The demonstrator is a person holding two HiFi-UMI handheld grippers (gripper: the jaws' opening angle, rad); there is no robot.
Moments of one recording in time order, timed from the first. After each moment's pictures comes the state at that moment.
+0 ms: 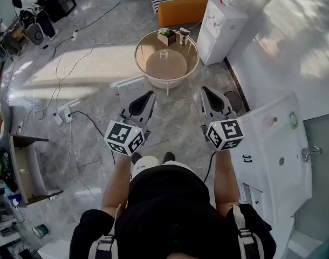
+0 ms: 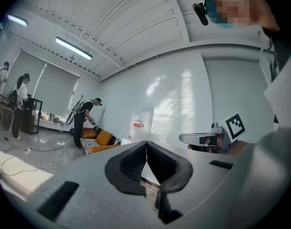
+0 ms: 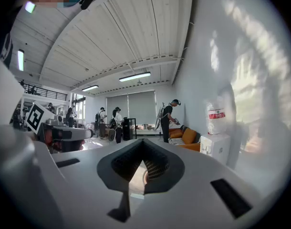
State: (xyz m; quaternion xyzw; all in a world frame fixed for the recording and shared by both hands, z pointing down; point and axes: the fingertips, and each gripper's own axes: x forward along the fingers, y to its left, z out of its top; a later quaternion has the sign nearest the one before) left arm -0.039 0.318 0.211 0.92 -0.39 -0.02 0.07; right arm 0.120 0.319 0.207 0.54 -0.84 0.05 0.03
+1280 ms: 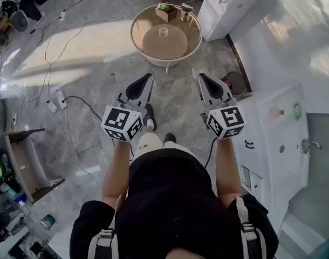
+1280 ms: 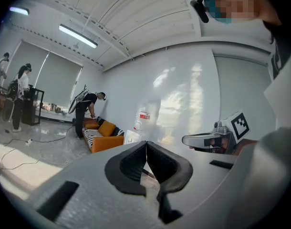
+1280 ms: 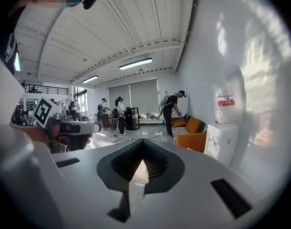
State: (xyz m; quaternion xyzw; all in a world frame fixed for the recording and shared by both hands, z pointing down) left arm -0.066 0.228 0.261 0.91 -0.39 0.01 0.12; right arm 0.081 0.244 0.262 0.52 -0.85 0.09 0.08
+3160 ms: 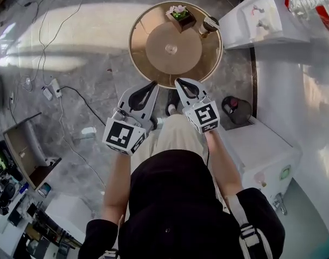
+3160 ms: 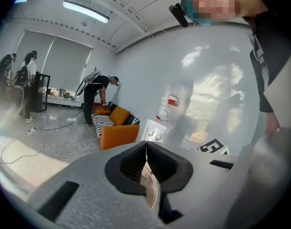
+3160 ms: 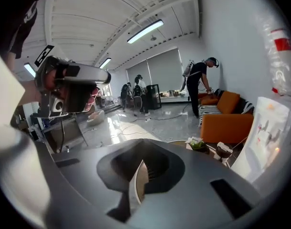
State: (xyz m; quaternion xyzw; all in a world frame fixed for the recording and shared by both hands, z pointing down) left arm 0.001 -0.135 0.376 0.88 -0.43 0.08 0.19; right arm 0.061 -0.135 0.493 0.34 -0.91 0.17 0.18
